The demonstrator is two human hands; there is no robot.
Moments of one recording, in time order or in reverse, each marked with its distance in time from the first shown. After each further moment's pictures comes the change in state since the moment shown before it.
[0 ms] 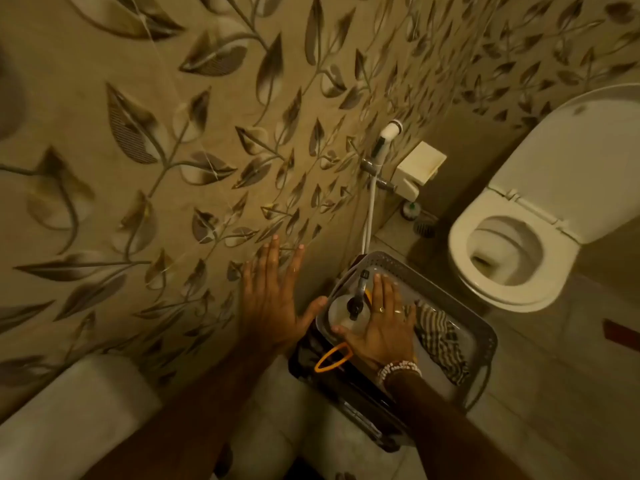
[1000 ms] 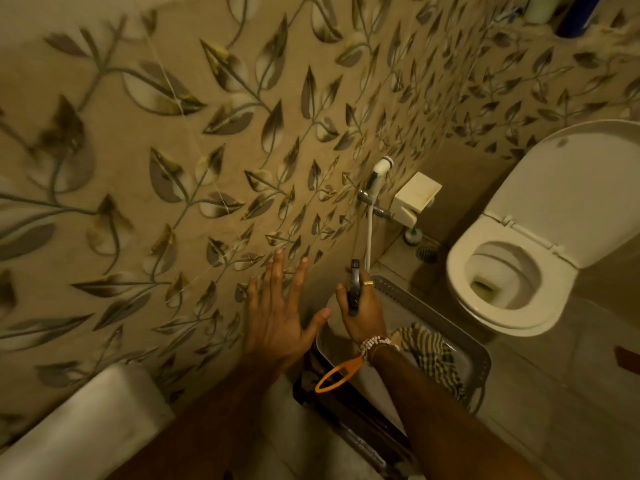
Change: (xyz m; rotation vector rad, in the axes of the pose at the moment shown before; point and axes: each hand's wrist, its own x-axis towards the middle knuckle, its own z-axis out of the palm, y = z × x) left_hand 0.001 0.021 -0.026 0.015 0.021 -0.023; right_hand 0.047 -0.043 -0.032 0.769 0.200 -0.076
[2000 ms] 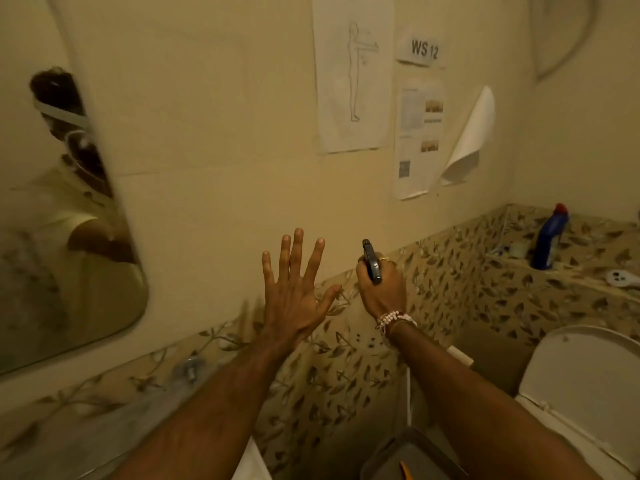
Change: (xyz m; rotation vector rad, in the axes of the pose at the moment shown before) left_hand 0.023 0.041 -0.414 0.285 0.637 -0.015; right_hand -0.048 -0.449 -0.149 0.121 0.271 -0.507
